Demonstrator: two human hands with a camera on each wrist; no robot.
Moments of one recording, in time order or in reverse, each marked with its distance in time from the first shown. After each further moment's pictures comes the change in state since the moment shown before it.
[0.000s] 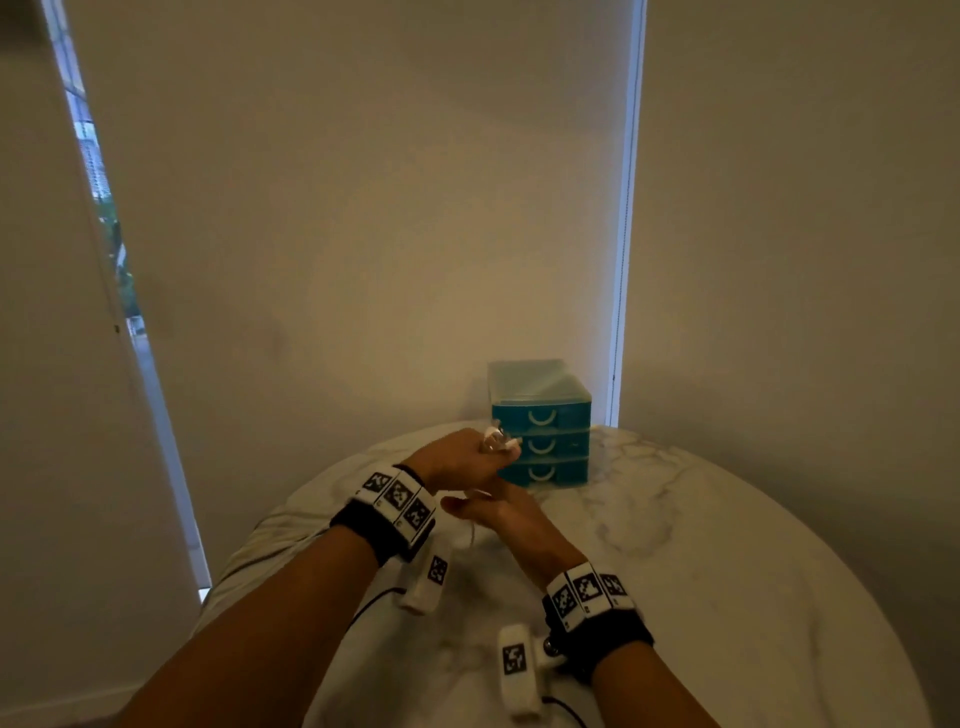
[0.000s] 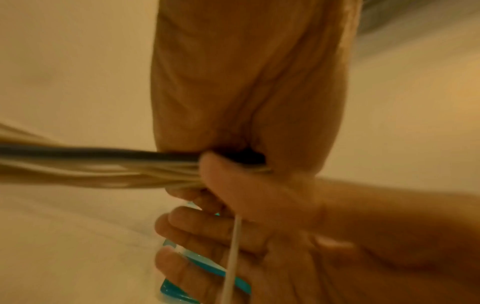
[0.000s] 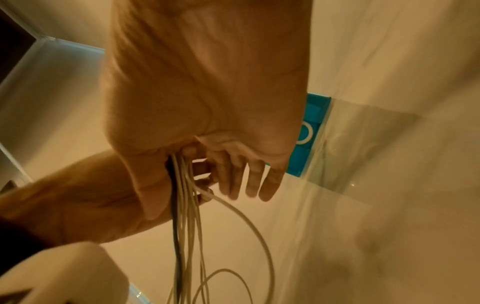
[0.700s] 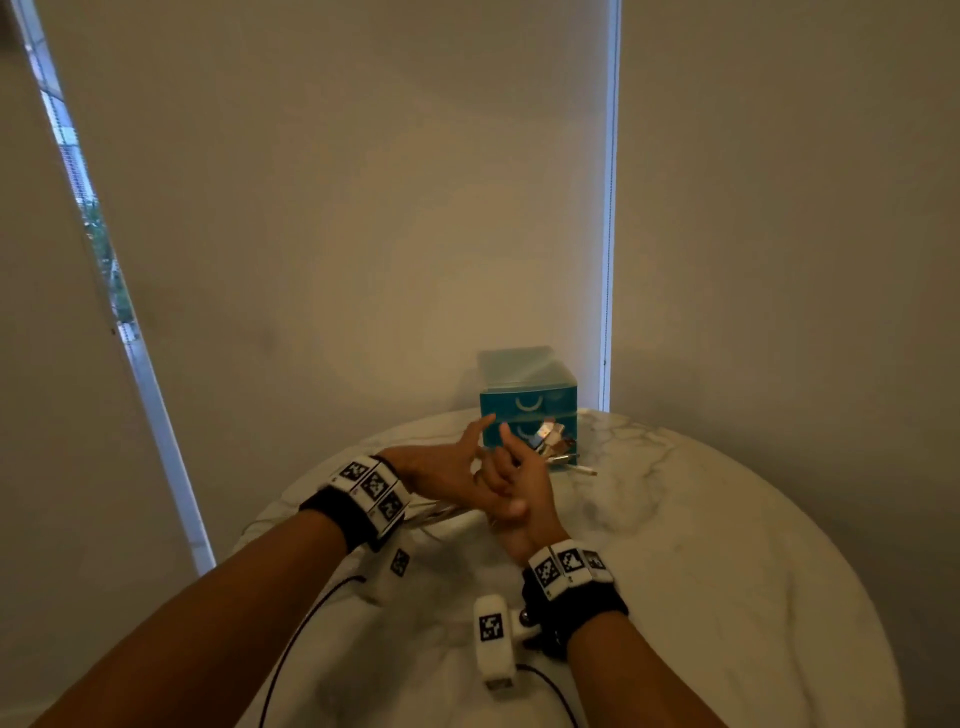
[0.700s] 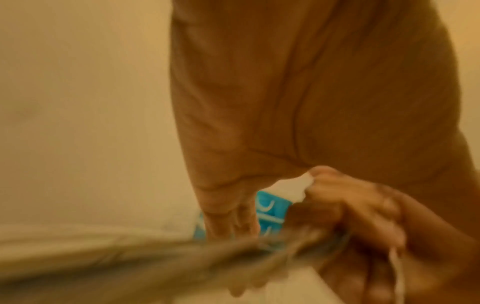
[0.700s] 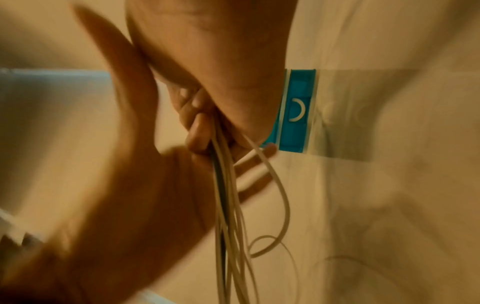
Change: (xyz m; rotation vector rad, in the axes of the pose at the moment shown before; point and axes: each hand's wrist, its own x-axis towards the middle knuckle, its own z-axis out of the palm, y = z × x) left_hand -0.019 -0.004 0.000 -0.016 -0.336 0.042; right_hand 0.009 0.003 -0.008 1.006 0.171 0.000
